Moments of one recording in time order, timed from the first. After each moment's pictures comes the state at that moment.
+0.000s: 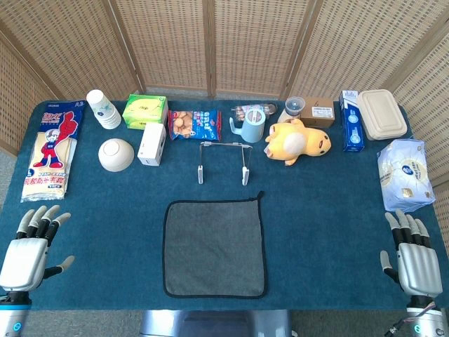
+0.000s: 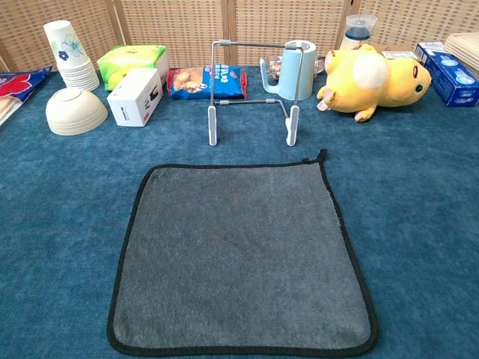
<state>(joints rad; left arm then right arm) -0.02 -1.18 0.00 -1.84 1.54 1.53 0.33 0.01 -1.16 0.06 -1.78 -1.40 1.51 -0.24</state>
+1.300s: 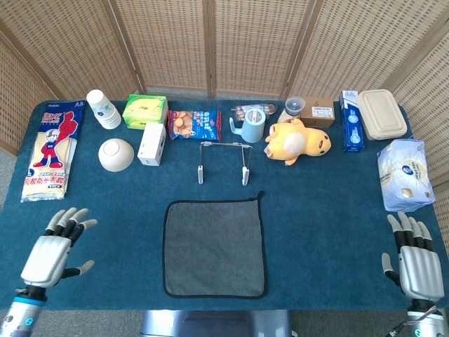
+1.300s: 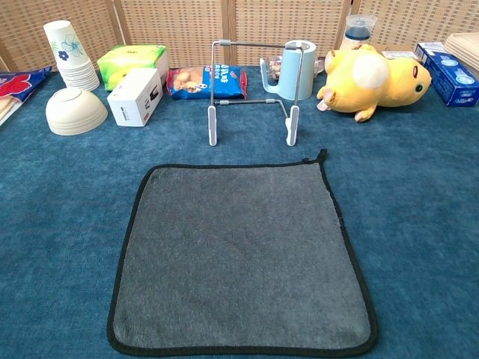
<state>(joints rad) -0.10 -1.17 0.03 -1.84 1.59 1.38 0.23 -0.01 -1.16 0.06 -1.80 -1.41 1.54 -0.26</state>
